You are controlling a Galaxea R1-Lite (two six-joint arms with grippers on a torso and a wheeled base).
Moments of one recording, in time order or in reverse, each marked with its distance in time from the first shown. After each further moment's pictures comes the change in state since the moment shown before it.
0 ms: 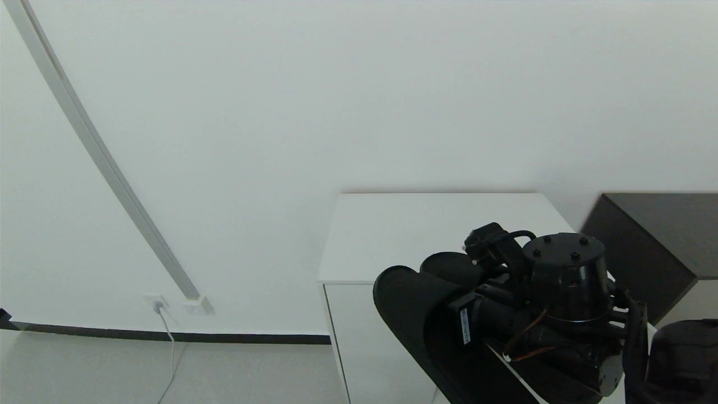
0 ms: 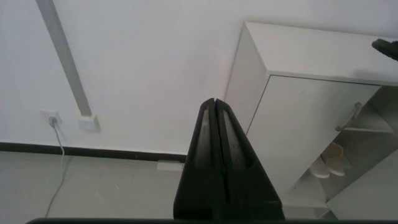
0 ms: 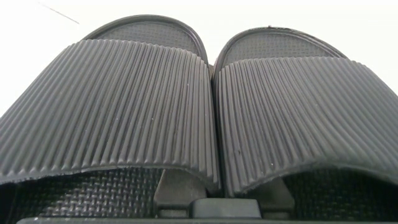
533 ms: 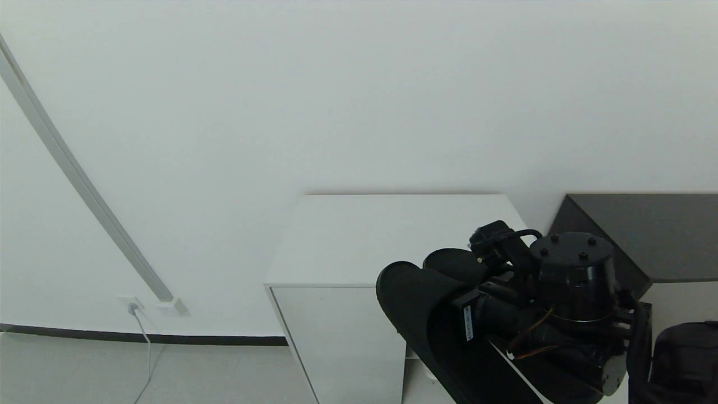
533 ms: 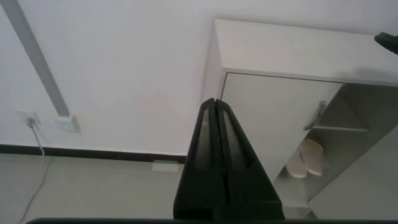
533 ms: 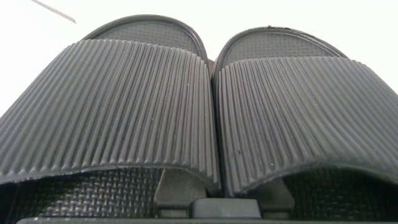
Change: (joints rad) left arm -0.001 0.000 0.000 0.000 0.000 0.000; right arm 0.000 -0.001 0.017 -0.044 -0.001 -0.010
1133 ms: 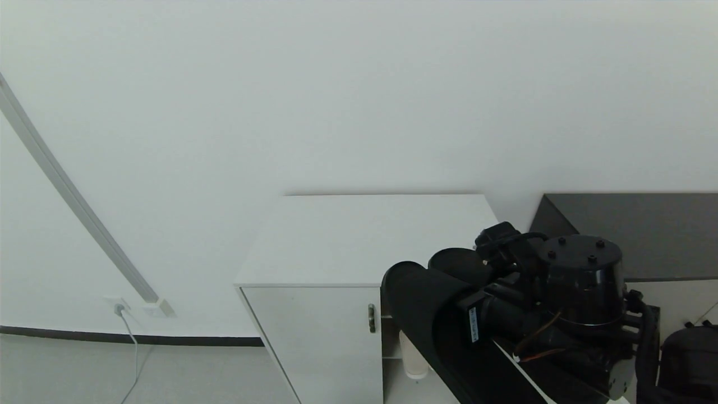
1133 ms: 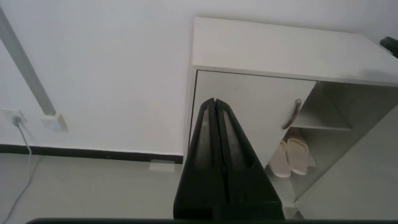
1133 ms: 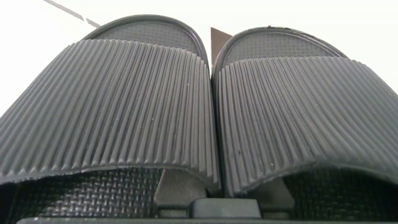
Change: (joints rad) left arm 0.001 0.000 0.000 0.000 0.000 0.000; right arm -0.001 -0.011 0.023 -0.011 -0.021 -0.011
